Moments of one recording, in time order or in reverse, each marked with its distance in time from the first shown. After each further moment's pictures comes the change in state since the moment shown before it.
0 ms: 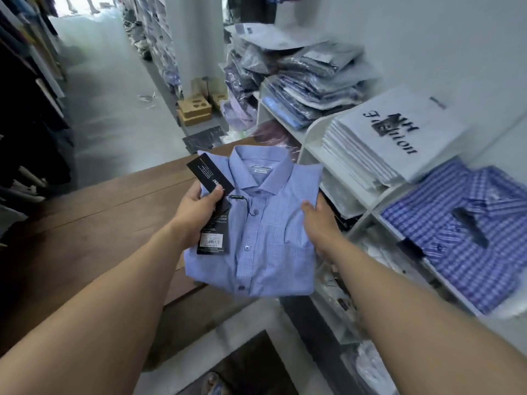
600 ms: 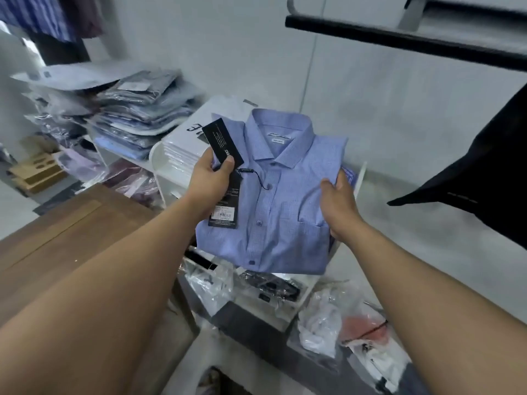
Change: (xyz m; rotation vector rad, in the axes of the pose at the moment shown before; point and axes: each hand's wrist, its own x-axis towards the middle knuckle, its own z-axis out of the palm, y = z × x) left_hand -0.071 0.040 0.318 0.181 -0.520 0.339; right_hand -0.068 0.045 -0.294 0.111 0.705 -0.055
